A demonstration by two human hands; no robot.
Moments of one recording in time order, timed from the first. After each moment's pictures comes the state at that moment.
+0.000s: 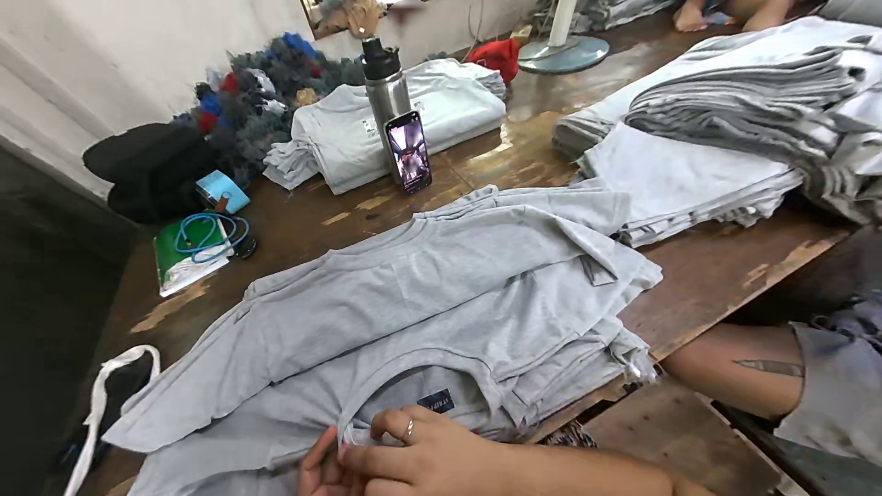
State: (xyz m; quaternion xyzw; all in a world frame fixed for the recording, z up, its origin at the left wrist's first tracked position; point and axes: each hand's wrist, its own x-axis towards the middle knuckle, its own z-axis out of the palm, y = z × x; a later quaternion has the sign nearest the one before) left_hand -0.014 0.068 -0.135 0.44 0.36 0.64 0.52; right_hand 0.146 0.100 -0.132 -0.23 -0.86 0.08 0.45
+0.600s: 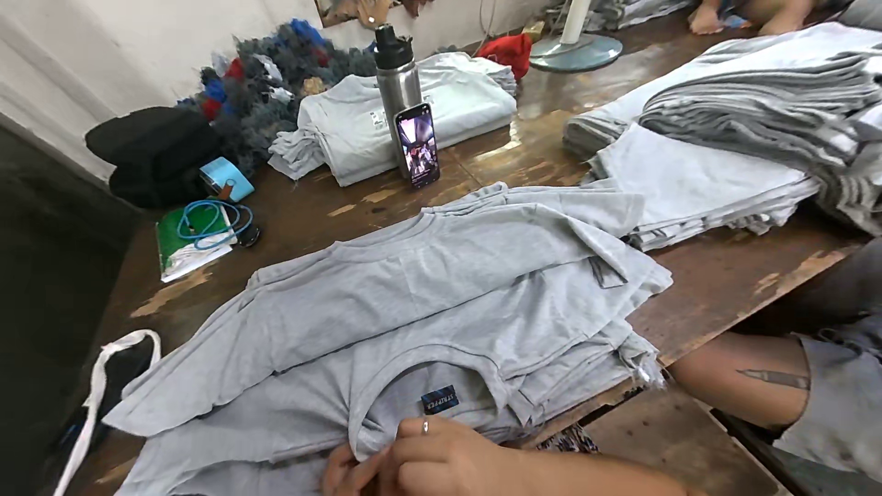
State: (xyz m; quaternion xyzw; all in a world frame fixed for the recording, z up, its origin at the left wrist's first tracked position) left_hand 0.000 0.062 -0.155 0.57 0.41 0.63 0.32; right_hand 0.156 0.094 -0.131 -0.16 -0.81 0.25 0.51
